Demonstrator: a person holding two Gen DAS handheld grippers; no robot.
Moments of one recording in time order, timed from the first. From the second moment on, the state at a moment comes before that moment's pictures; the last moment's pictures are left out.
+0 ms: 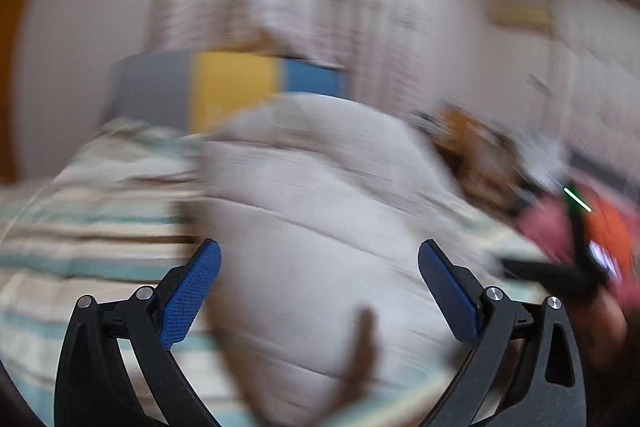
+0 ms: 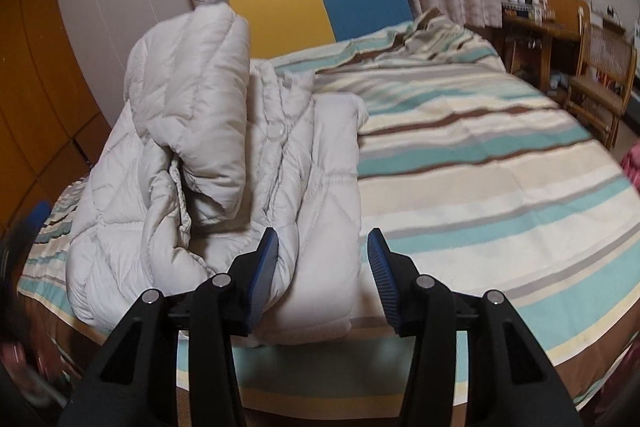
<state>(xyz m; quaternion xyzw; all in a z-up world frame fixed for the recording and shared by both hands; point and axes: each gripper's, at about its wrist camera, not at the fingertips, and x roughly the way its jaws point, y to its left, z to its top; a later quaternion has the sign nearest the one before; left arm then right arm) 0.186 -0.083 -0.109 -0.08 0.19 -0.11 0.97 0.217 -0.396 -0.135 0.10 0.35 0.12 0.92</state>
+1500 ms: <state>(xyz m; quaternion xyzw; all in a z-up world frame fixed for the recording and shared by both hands) 0.432 -0.162 -0.154 -0.01 0.39 -0.06 0.92 0.440 -0.360 -0.161 0.04 0.39 0.11 0.91</state>
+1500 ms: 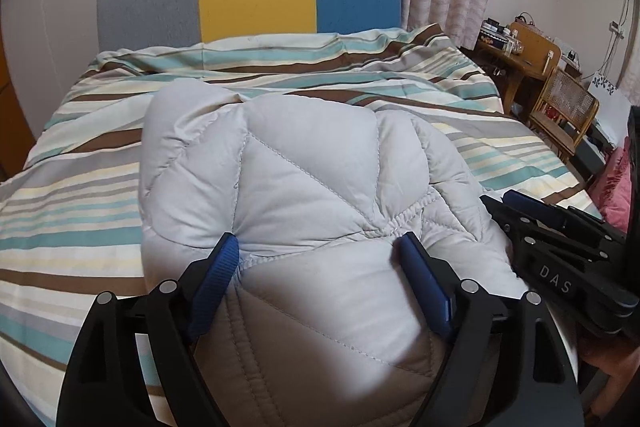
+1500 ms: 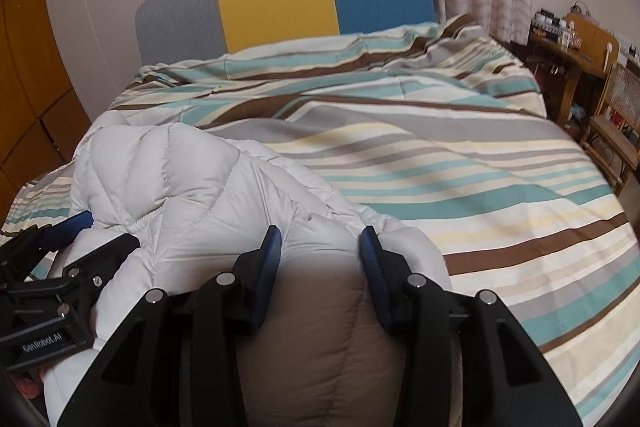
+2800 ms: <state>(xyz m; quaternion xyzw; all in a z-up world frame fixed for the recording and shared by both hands) 0.407 -0.147 -0.170 -0.10 0.34 0.11 0.93 0.441 -0.365 -0.172 0.05 0.35 0.08 0.93</state>
